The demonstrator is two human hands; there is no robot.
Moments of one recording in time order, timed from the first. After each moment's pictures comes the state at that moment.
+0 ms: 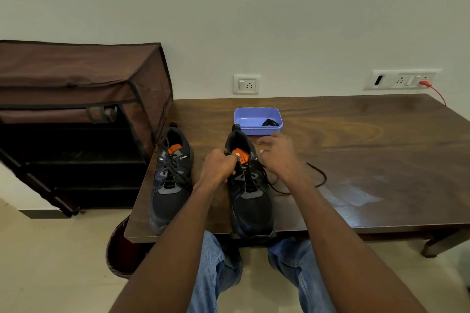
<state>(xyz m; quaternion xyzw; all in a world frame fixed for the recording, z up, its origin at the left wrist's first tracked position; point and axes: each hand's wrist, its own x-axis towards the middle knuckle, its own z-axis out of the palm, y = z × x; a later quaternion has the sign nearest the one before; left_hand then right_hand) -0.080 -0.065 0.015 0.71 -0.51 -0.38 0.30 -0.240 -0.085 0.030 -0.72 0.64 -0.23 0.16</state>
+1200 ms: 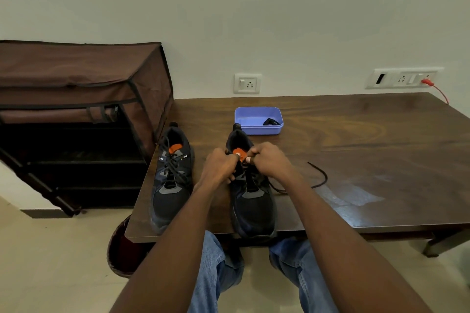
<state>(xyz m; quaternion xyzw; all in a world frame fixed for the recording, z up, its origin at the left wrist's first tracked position) -0.080 -0.070 0.010 0.71 -0.51 -0.39 0.30 -0.224 -0.087 0.029 -0.70 0.62 -0.17 0.31</state>
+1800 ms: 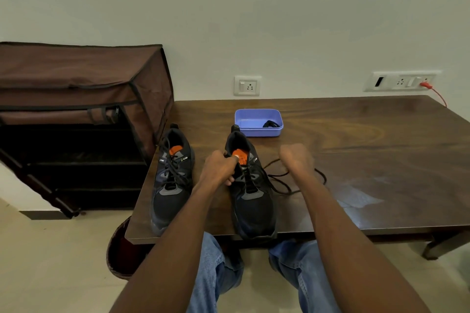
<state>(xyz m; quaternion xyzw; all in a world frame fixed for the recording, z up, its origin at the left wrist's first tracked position) -0.075 -0.070 0.009 0.71 -0.51 -0.38 0.30 -0.259 -0.087 0.037 -0.45 0.79 -0.26 0.34</state>
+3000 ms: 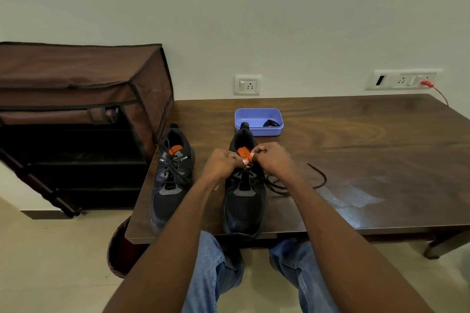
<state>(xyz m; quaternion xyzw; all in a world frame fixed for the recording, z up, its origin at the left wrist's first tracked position) -0.077 -0.068 0.016 0.64 -0.48 -0.47 0.37 -0.231 -0.092 0.024 -0.63 0.65 -0.23 0.34</state>
